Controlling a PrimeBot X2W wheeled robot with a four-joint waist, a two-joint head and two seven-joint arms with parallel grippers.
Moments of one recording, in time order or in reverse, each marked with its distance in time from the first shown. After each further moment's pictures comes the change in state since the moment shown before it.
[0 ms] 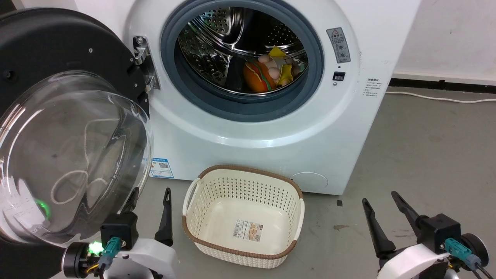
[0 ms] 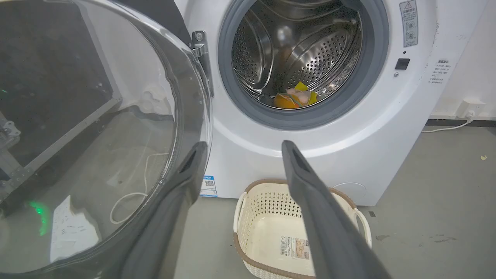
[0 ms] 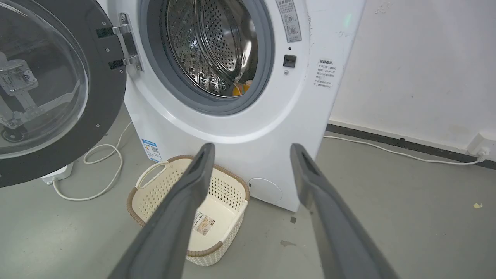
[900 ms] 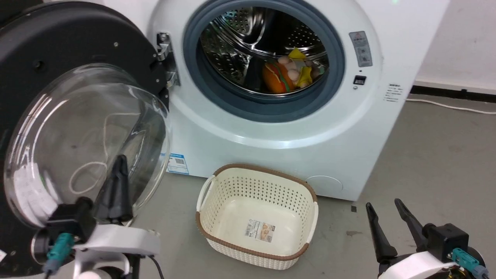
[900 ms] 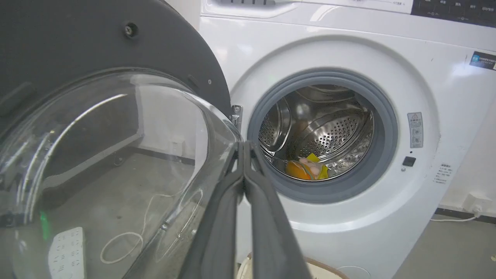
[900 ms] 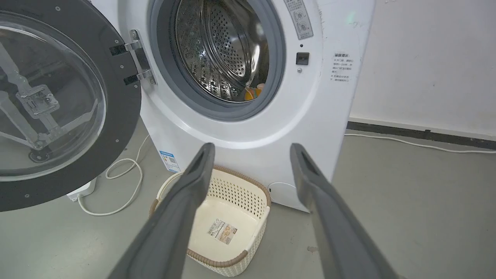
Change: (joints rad) left arm -0.029 -0.001 0.059 -0.142 -0.142 -0.010 -0.060; right arm 0.025 0.000 0.013 0.029 0.103 0.000 -0.061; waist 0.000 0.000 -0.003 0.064
